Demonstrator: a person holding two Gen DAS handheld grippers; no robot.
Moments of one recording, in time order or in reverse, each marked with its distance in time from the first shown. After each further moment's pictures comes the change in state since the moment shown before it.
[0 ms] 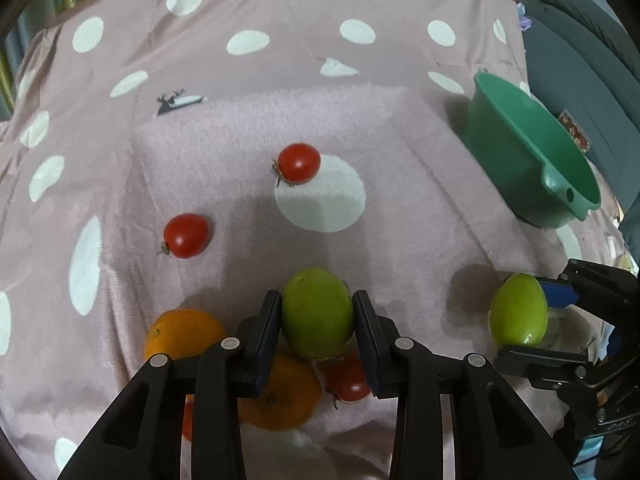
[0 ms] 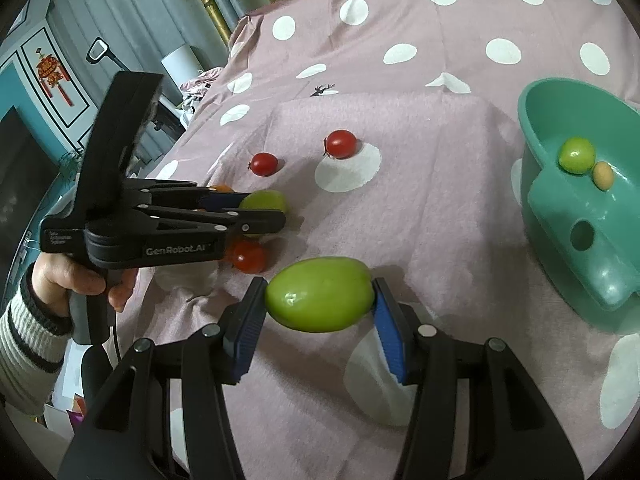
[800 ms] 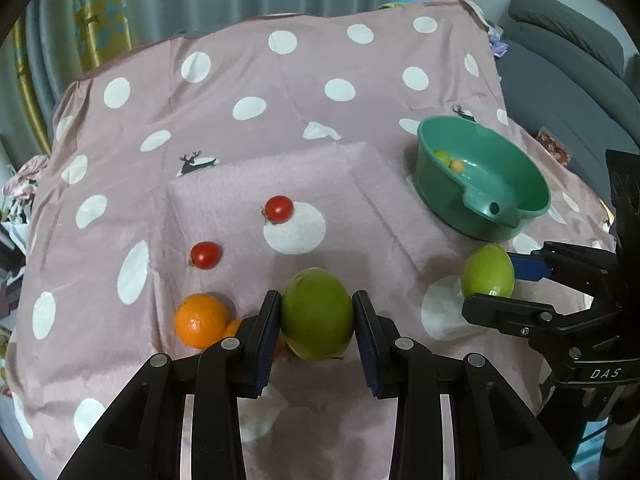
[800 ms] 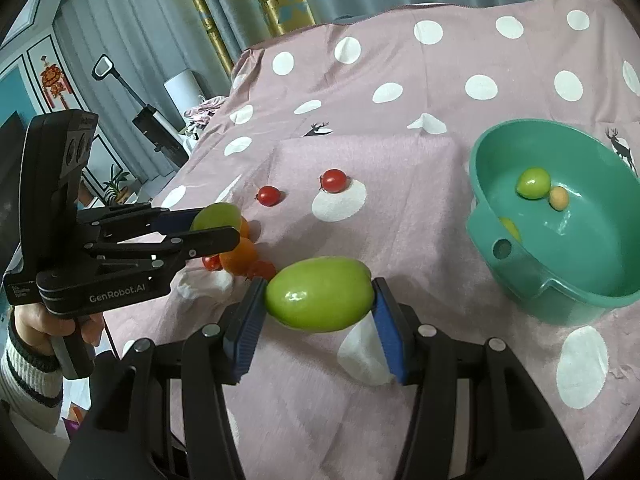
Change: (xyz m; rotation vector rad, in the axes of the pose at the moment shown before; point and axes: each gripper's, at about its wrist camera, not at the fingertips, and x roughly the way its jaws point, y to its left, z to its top) left arm -0.072 -0.045 -0.019 0.030 -0.170 0.064; right arm -0.051 0.004 -0.001 -0.011 -0.101 -0.031
